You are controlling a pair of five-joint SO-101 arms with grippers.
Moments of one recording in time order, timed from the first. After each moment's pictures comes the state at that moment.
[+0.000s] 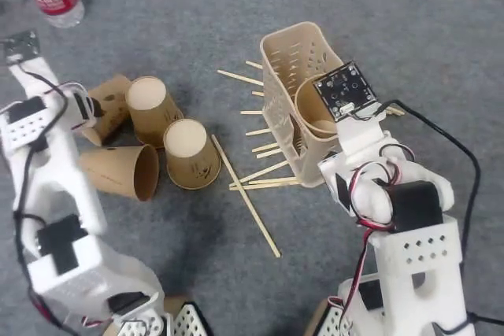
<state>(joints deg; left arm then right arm) -34.4 7.2 13.9 51.2 2.4 -16.0 -49.4 29.0 82.9 16.0</state>
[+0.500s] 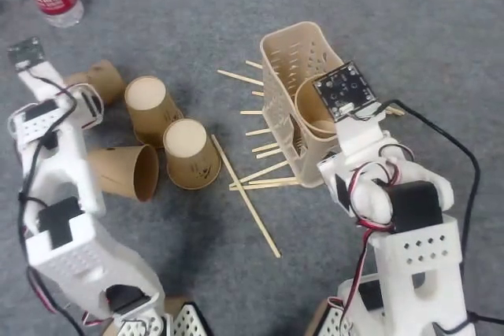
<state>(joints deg) -33.1 16.3 13.8 40.5 8.0 -17.1 -49.4 29.0 82.9 16.0</state>
